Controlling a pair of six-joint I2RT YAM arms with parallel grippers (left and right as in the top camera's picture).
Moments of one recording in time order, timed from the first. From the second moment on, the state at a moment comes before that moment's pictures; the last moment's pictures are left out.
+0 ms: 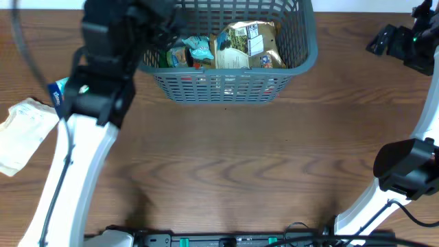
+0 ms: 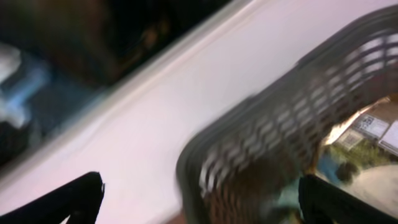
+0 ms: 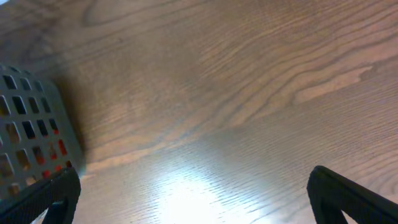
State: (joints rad) left arm -0.23 1.40 1.55 -0.41 -0.07 0.47; right arm -0.36 2.04 2.26 -1.39 -0.10 0.07
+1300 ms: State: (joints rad) left arm 0.47 2.02 1.55 -1.08 0.00 -0.14; right arm -0.36 2.04 2.26 -1.39 -0.11 0.06
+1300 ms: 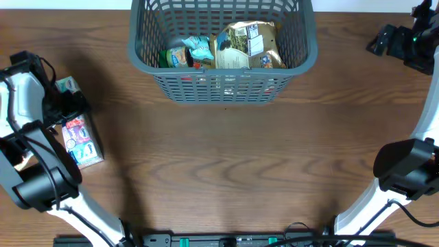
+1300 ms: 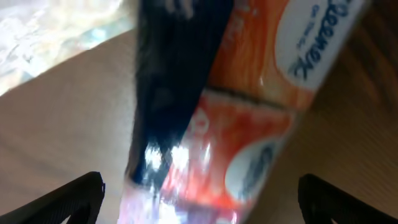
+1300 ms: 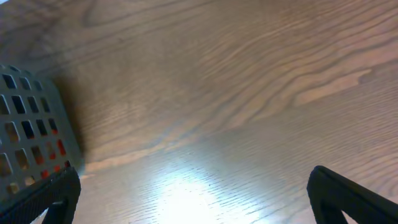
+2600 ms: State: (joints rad) left arm 0.40 1.99 1.67 -1.21 0.07 -0.03; right arm -0.36 2.04 2.26 -1.38 -0.11 0.06
